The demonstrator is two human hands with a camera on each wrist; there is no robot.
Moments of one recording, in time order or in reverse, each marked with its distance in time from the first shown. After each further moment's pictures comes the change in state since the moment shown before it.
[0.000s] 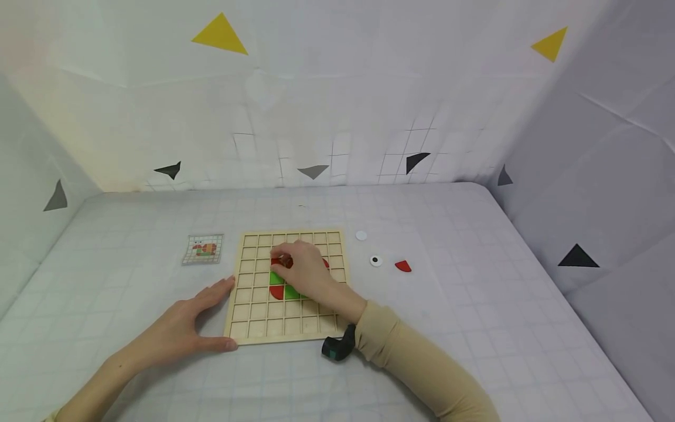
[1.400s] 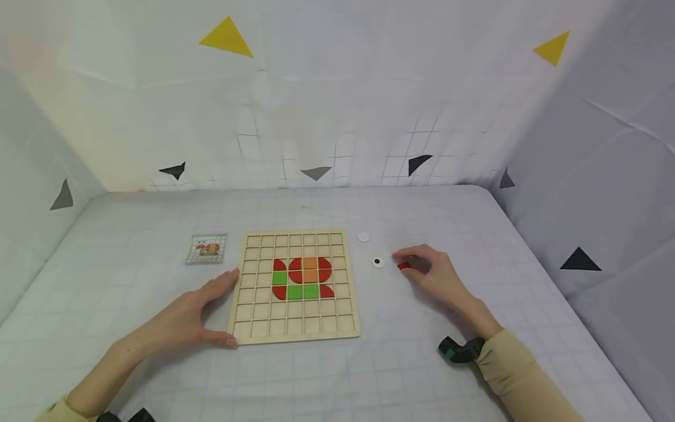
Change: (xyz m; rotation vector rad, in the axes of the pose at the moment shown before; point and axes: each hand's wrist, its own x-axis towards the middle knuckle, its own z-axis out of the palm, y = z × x) left_hand 0.014 -0.003 -0.008 0.011 -0.061 0.019; right_hand -0.128 0.127 -0.156 -0.043 0.087 0.190
